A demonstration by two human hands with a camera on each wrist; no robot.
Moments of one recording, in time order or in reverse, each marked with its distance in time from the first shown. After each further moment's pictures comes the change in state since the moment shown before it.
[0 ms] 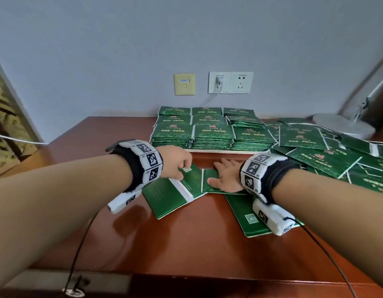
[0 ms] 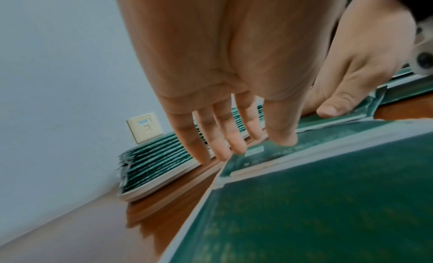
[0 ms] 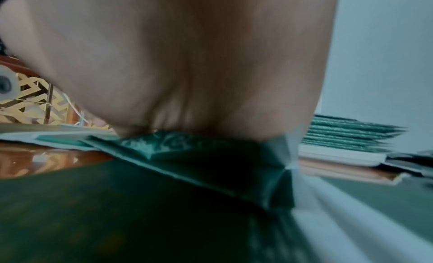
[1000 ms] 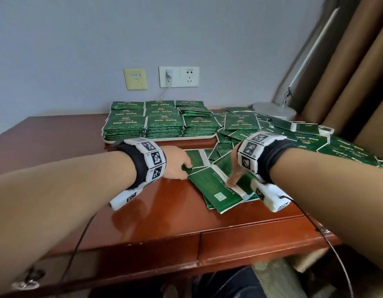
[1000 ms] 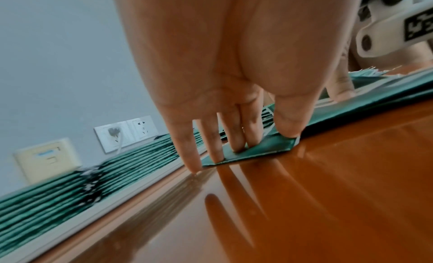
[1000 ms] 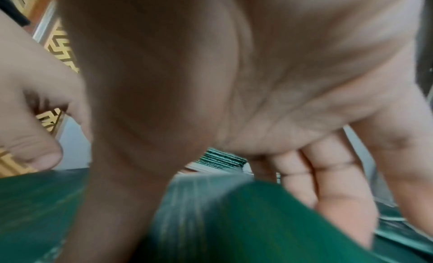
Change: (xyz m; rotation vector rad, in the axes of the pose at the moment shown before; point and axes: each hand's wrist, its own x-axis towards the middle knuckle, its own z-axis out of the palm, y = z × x) left_hand 0.011 0.114 0.004 0.131 -0.050 0.222; right_hand -0.126 0.071 -0.014 -0.204 -0.157 0.186
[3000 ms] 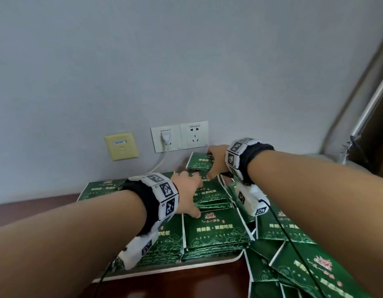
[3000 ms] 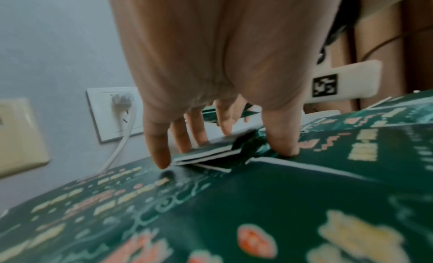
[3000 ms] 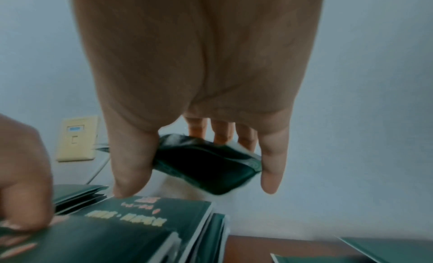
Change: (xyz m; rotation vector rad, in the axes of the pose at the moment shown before) left_hand 0.224 -0.130 -0.093 -0.092 0.041 -0.260; right_hand 0.317 0.101 -0.186 0.430 0.417 -0.143
